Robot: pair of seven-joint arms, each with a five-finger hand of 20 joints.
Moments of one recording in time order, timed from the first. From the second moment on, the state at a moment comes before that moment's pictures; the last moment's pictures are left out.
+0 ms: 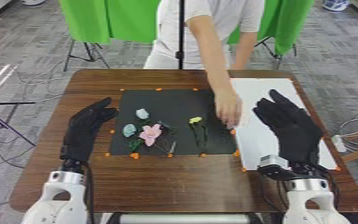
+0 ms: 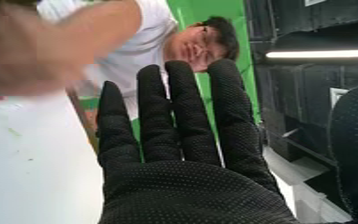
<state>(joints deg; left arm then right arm) 116.3 -75.7 -94.3 -114.7 62.9 -4.0 13.2 -121.4 -81.7 94.5 -122.0 -64.5 -1.8 -13.5</state>
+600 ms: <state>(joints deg) 115.2 -74.8 -93.7 -113.9 62.7 -4.2 13.4 -120.3 -81.2 94.3 -121.6 -64.5 -2.0 -14.2</state>
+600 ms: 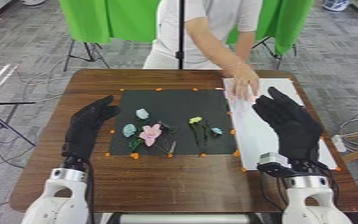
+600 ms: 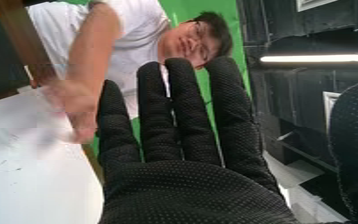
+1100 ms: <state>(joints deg) 115.6 -74.9 -93.9 -114.2 62.4 -4.3 13.3 -120.8 -81.2 94.6 -121.6 -64.4 -1.9 -14.5</state>
